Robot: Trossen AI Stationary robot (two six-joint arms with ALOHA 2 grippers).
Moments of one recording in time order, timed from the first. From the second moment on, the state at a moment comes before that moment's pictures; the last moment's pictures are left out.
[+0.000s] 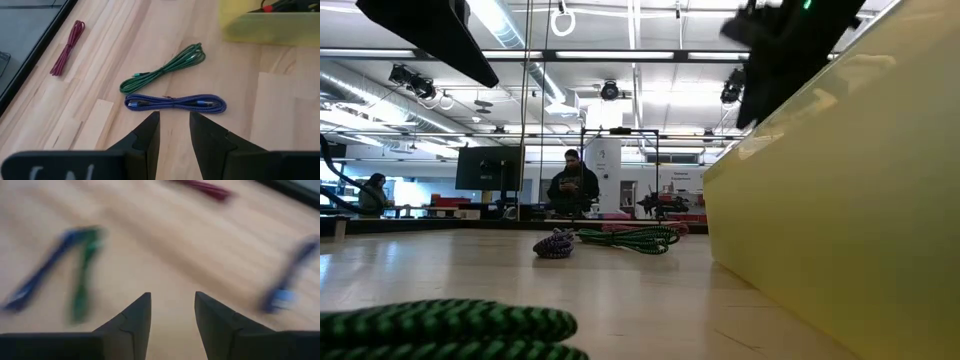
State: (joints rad) left arm -0.70 1.47 1.04 -0.77 -0.81 -0.77; right arm 0.30 1.56 1.13 -0.83 0.67 1.11
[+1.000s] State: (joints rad) left arm -0.69 1.47 1.04 -0.77 -0.86 -0.69; right arm -0.62 1.53 1.13 -0.89 0.26 0.69
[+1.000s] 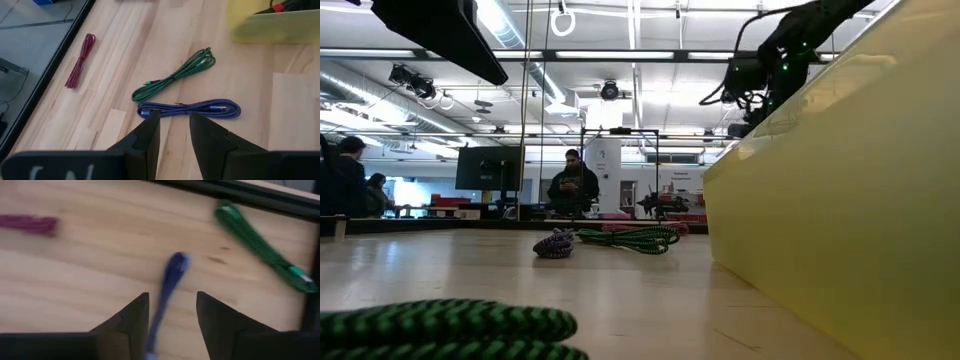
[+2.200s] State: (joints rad) left arm -0.57 1.47 1.04 -0.78 -0.90 -0.67; right arm -0.99 1.69 1.13 -0.92 0.18 0.04
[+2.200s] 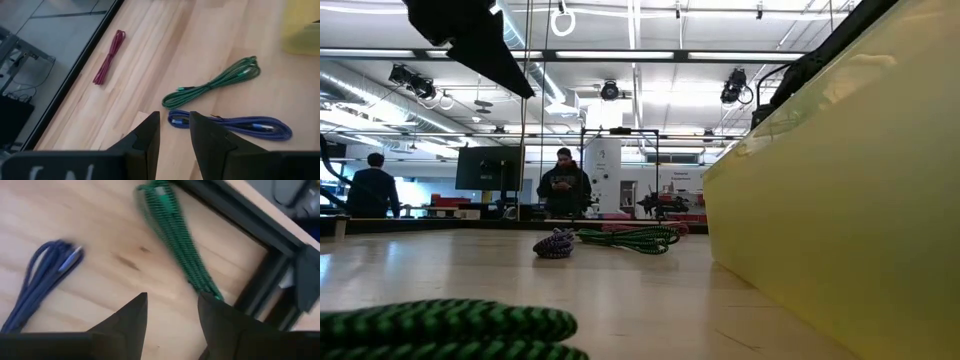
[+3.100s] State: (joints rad) left arm -0.46 1.47 1.04 -0.77 -0.87 -0.66; right arm -1.10 1.78 1.15 -0.88 0.04 -0.13
